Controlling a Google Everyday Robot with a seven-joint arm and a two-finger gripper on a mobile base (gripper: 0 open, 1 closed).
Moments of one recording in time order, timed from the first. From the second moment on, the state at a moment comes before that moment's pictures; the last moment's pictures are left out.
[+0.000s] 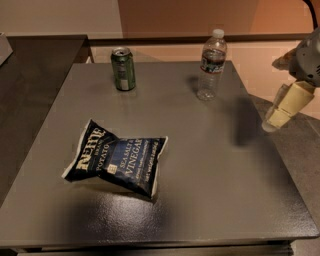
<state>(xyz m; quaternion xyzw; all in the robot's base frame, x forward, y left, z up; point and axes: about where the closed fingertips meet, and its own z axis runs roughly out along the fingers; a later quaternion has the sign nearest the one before) 0.511 -0.247 0.938 -0.56 0.80 0.03 0.22</state>
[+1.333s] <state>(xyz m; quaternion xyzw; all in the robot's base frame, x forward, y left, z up) 0.675 -0.250 0.872 -0.47 0.77 0.13 0.41</state>
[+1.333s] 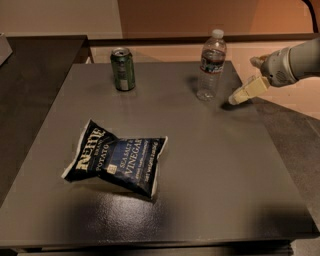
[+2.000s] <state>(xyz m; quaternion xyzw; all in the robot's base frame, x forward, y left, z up) 0.665 -0.209 0.895 -0.48 0.72 0.23 0.44</state>
